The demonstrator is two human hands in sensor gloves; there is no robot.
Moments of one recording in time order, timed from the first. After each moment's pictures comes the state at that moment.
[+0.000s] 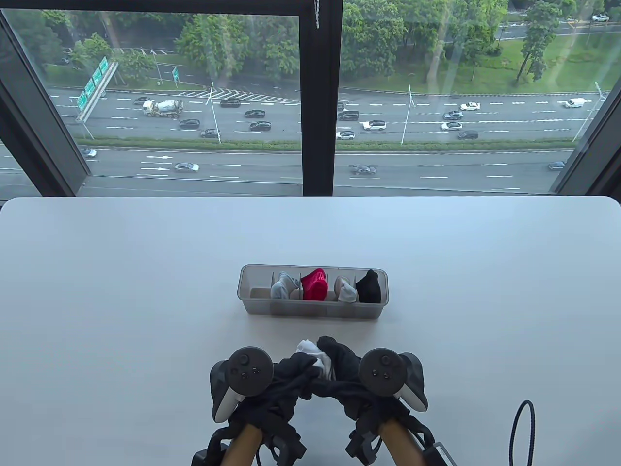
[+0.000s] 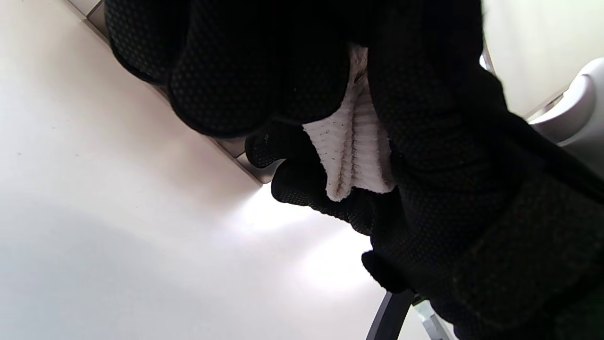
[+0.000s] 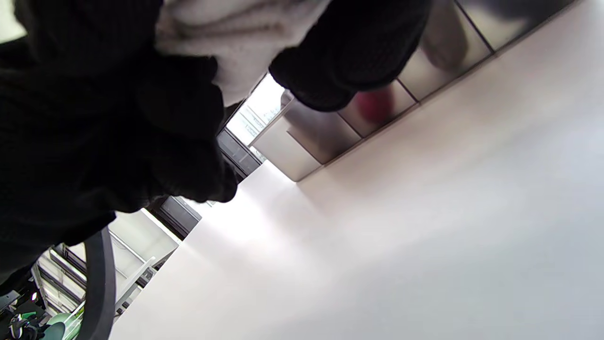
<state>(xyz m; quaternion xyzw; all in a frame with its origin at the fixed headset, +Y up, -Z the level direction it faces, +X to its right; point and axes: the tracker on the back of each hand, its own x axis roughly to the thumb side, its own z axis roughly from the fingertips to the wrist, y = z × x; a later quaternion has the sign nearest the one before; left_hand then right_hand) -0.121 -0.707 -0.262 -0.09 -0.17 0.42 0.89 0.080 -0.721 -0.270 0.21 0.05 0.90 0.39</state>
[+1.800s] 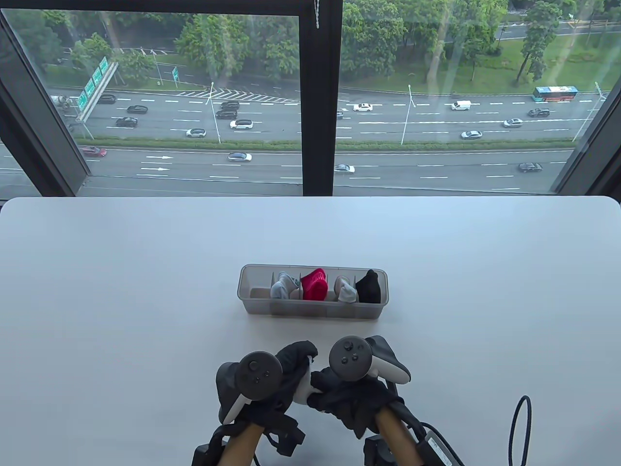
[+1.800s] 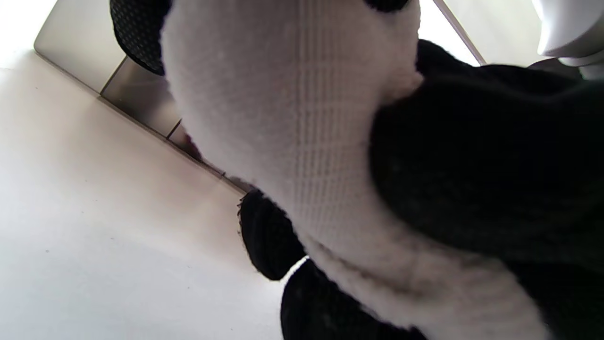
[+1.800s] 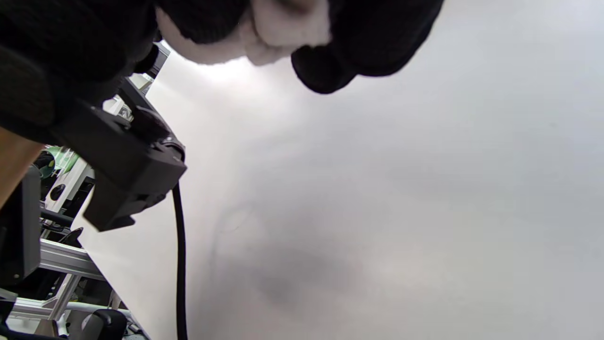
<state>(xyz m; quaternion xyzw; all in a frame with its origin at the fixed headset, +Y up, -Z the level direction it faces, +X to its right) -0.118 -0.710 -0.265 0.01 -0.16 0.35 0.92 0.052 -0.725 -0.275 0.26 0.33 0.87 0.27</state>
